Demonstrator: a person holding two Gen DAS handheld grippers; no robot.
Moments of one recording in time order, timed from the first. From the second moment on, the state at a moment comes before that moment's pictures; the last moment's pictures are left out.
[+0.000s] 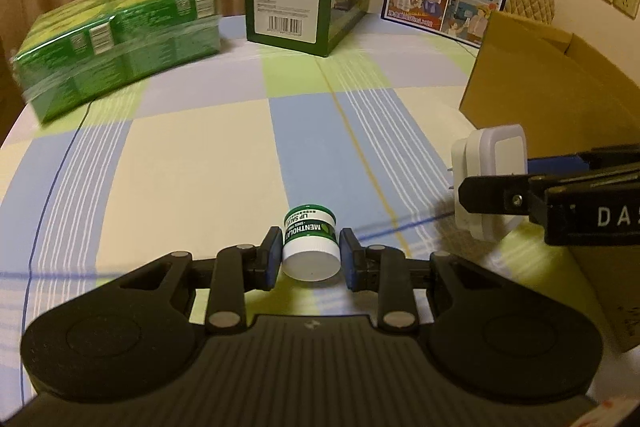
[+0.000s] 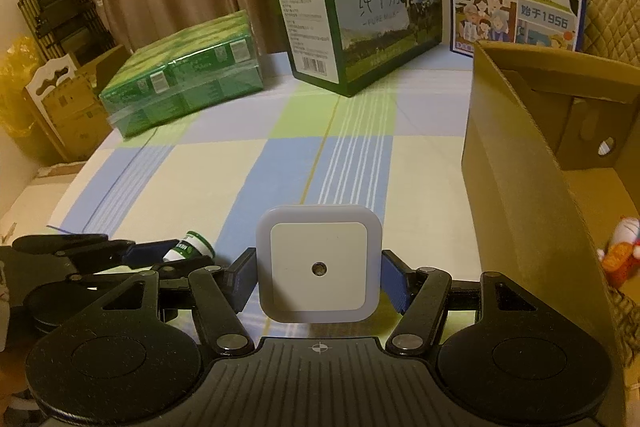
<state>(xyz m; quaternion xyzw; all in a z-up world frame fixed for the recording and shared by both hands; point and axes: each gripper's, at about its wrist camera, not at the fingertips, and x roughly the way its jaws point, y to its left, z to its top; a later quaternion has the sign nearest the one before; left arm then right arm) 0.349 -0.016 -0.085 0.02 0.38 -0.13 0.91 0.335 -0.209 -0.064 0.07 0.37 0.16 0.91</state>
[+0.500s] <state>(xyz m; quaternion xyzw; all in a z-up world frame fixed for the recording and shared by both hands) 0.248 -0.010 -0.042 -0.03 0.39 -0.11 0.92 0.237 -0.223 -0.035 0.09 0.35 0.17 0.92</state>
